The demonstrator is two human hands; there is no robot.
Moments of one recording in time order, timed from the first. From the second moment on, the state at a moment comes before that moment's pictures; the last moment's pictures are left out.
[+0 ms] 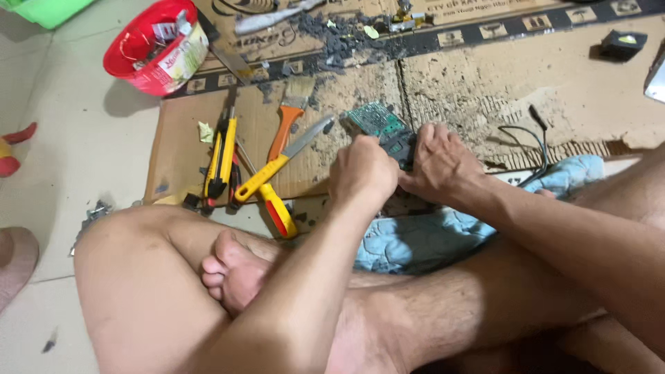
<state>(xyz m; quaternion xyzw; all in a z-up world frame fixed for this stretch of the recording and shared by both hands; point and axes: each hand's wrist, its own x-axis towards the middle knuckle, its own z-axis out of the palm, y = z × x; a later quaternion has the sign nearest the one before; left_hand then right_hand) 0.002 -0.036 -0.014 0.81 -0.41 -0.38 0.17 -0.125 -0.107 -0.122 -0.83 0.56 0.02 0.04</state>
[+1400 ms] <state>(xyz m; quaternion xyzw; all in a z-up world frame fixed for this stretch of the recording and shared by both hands) 0.015 -0.011 0.022 0.77 -0.54 -0.32 0.10 -0.122 -0.096 -0.086 -0.82 0.56 0.04 0.10</state>
